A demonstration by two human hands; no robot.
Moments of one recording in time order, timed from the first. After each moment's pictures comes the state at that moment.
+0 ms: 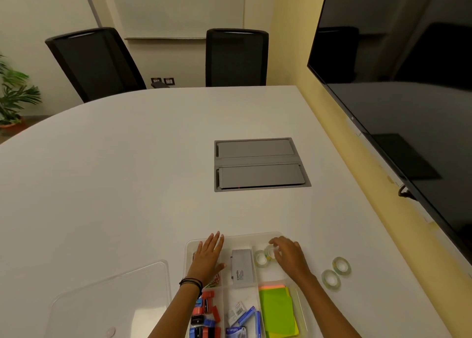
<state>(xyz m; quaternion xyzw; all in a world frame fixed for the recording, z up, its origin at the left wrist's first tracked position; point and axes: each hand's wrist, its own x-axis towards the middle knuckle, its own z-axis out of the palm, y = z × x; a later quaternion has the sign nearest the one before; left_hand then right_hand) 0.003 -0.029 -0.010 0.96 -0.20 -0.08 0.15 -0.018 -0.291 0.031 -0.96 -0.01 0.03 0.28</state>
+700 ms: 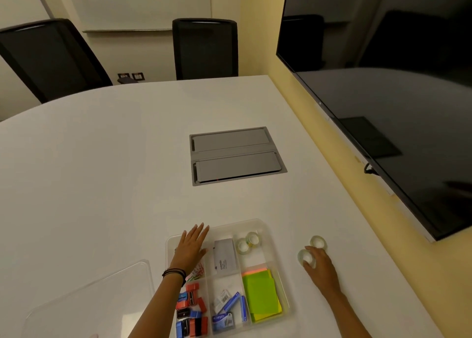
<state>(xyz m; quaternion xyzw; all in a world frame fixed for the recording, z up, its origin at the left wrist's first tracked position) 0.018 -0.030 -0.015 0.96 -0.24 -0.07 0.15 -0.112 -0.392 -0.006 -0.90 0.25 -0.01 0.35</state>
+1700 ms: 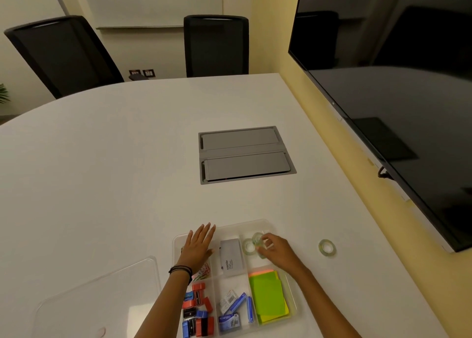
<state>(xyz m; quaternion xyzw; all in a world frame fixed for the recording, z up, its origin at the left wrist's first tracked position) 0.018 -0.028 -0.017 0.96 -0.25 -0.11 0.10 -0.040 -0.291 0.045 -0.86 0.11 0.15 0.48</state>
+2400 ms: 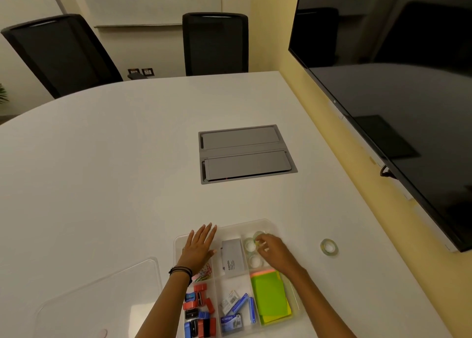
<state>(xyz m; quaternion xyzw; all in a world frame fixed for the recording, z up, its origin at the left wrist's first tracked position) 0.022 -0.023 -0.017 0.95 -0.25 -0.12 0.13 -0.037 -0.280 0.038 -0.91 0.03 0.13 0.40</state>
